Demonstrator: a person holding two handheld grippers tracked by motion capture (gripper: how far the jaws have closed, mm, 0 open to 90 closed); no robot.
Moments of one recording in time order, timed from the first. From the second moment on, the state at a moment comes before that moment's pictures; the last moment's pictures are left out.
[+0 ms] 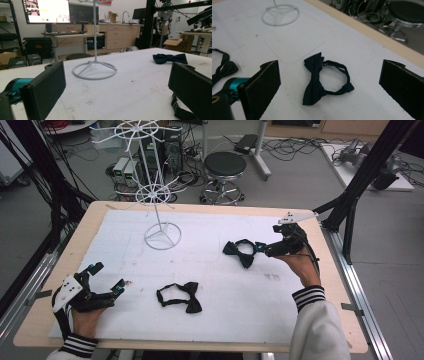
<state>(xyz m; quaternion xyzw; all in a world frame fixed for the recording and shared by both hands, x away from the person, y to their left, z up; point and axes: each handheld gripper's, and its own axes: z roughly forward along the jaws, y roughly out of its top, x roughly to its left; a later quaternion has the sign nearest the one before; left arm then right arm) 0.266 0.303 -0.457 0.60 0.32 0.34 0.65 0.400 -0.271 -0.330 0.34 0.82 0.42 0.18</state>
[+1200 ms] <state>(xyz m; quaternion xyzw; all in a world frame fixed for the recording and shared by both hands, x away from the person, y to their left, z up) 0.266 0.303 -0.457 0.60 0.32 0.34 0.65 0.442 -0.221 -0.369 0.28 0.92 0.26 0.08</state>
